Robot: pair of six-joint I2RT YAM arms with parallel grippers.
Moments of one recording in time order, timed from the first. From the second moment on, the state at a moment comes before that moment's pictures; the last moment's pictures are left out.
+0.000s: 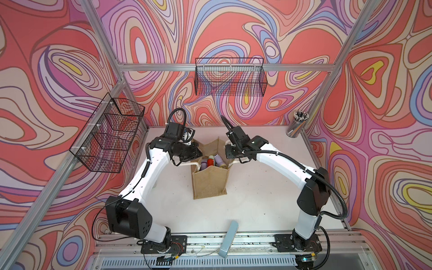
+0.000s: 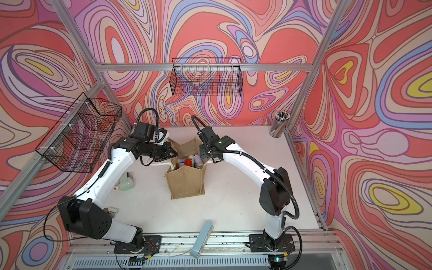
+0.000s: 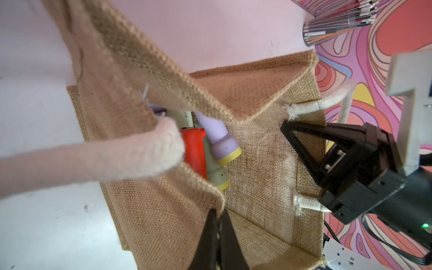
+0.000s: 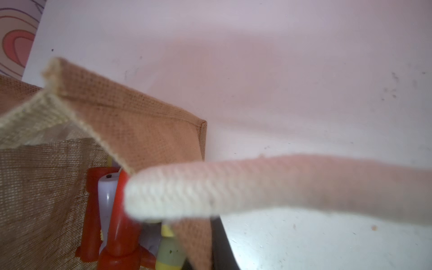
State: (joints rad) left arm -0.27 1.53 1.47 -0.91 0.48 -0.48; right arm 0.66 1.81 1.70 -0.81 0.15 0.47
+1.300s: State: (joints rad) left arm -0.11 1.26 1.22 -0.87 0.03 -0.32; right arm -0.13 1.27 1.17 -0.49 -0.13 0.41
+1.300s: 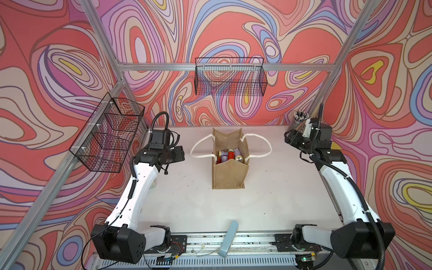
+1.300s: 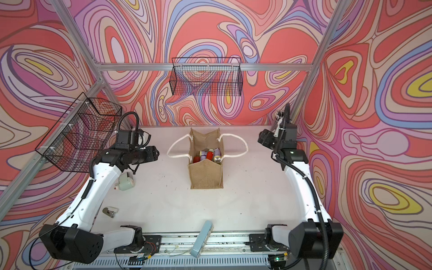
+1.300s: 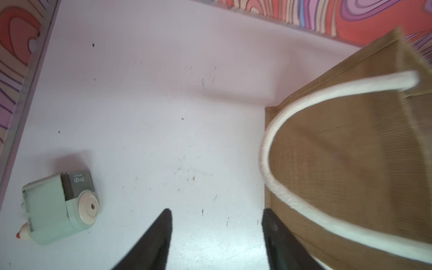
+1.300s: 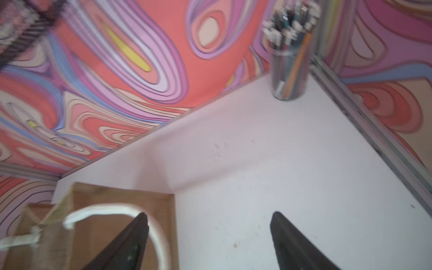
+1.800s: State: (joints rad) left arm -0.09 1.31 0.77 -0.30 -0.36 -0.21; right arm -0.23 1.39 0.53 0.17 -0.18 0.33
